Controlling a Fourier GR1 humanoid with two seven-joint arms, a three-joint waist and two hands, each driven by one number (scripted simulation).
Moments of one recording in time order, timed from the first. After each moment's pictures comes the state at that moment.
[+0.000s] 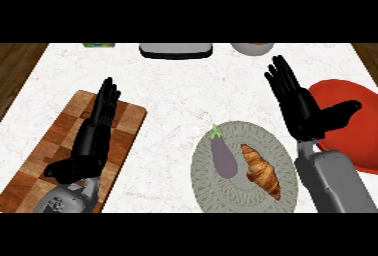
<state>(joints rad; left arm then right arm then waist) -0.19 0.29 -0.35 -1.62 0.17 0.43 -0.10 -0.37 -0.22 0.13 -1.42 -0.30 -0.10 -0.01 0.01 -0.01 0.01</state>
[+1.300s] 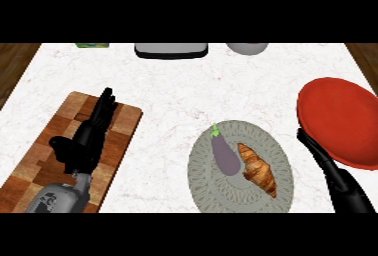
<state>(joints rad) -0.16 0.31 -0.28 -1.52 0.22 0.30 0.03 0.22 -0.42 0.28 -1.96 0.10 -0.21 -0.24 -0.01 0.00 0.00</state>
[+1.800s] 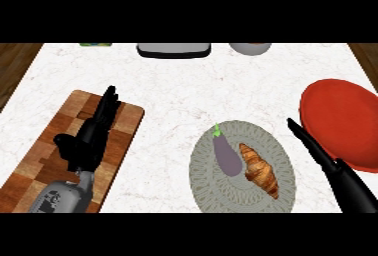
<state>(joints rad) -0.18 0.28 -0.27 -1.52 0.19 0.29 0.04 0.11 -0.51 0.31 -2.08 0.15 -0.07 0.26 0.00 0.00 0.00</state>
